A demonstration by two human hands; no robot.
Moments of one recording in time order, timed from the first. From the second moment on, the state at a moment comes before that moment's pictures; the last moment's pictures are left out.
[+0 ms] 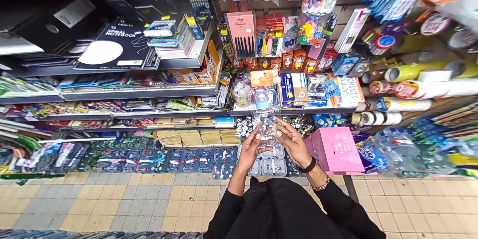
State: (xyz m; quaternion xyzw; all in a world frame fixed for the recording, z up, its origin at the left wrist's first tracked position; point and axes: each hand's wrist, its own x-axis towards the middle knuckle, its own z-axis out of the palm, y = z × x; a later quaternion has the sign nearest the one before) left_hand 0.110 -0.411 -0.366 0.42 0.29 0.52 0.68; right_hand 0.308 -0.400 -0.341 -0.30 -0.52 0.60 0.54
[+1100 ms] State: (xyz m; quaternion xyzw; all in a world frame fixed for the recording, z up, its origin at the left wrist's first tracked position) left_hand 0.115 -0.384 -0.360 0.41 0.30 0.51 0.69; right_hand 0.309 -0.384 -0.335 -0.35 -0.50 0.59 0.53
